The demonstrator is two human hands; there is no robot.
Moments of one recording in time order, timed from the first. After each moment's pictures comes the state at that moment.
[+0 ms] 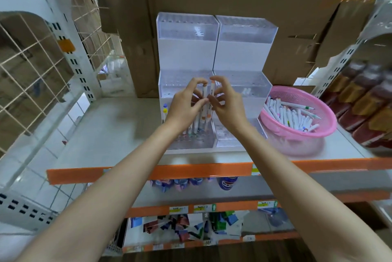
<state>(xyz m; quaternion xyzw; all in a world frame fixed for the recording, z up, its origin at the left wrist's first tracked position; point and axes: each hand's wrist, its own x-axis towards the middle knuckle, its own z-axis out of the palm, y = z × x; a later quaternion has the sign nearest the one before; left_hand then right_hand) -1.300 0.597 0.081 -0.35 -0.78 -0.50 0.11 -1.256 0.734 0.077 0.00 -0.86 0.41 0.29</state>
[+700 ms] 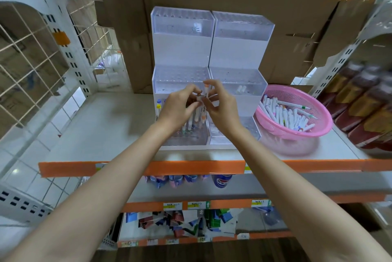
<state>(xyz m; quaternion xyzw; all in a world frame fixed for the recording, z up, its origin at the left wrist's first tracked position) -1.301 0.597 0.067 -0.36 -0.82 -0.43 0.14 -1.252 0.737 0.065 0.02 -0.86 0.41 0.30</state>
